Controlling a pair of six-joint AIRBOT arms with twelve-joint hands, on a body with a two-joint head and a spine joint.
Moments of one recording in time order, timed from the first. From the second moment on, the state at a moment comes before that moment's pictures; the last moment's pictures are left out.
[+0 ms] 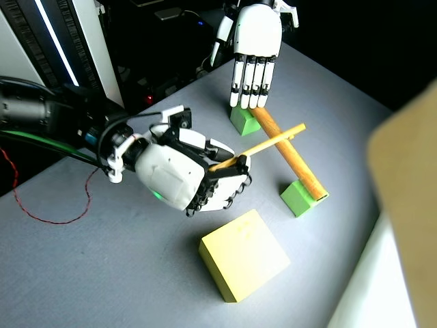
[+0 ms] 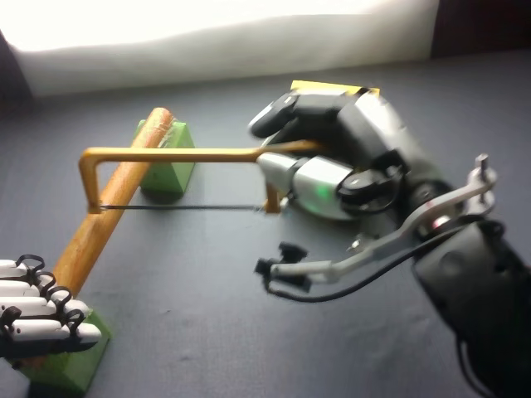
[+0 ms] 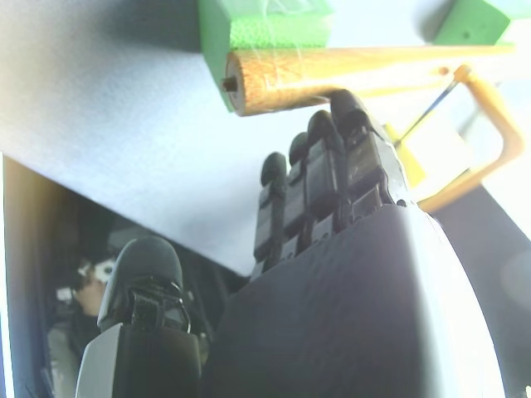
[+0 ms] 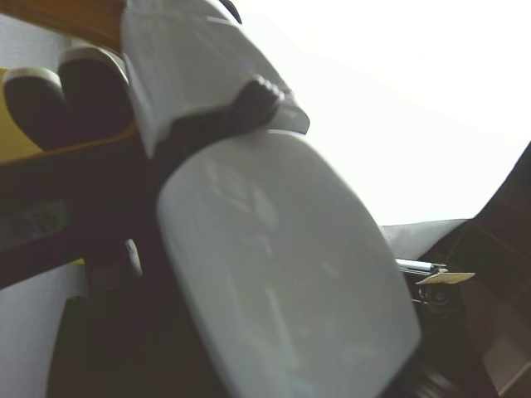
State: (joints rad) left arm 0.84 -0.35 0.68 0.94 -0.44 0.10; right arm -0.49 -1.35 0.90 0.98 1.13 -0.71
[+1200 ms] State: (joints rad) left arm 0.84 -0.35 0.68 0.94 -0.44 0.10; right arm -0.85 -1.29 0.84 0.84 1.31 -0.58
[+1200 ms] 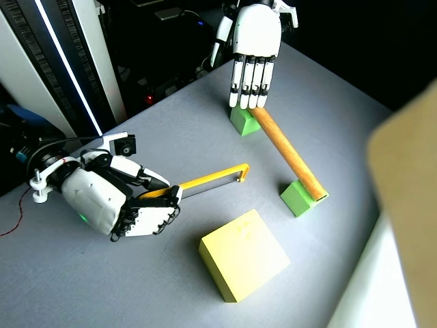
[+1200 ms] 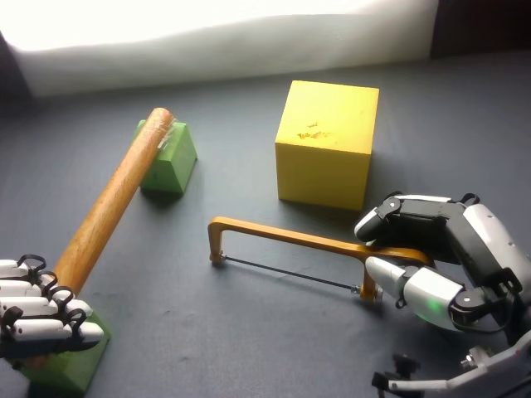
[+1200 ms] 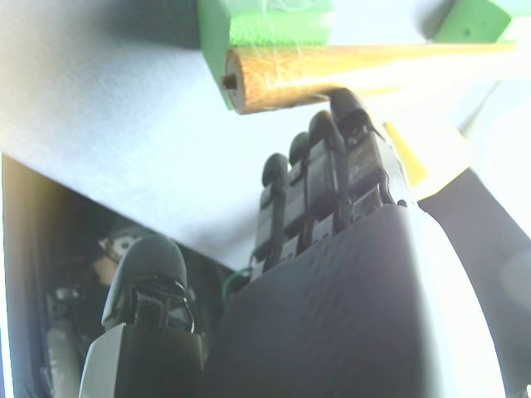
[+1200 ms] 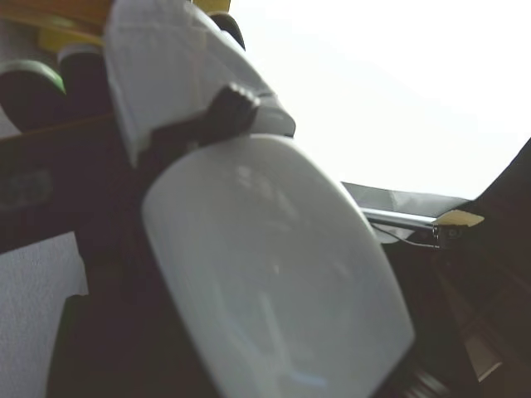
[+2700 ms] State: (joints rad) left arm 0.75 -0.44 0.84 0.95 -0.79 0.20; right arm -0.58 -1.03 1.10 -0.47 0.87 -0.24
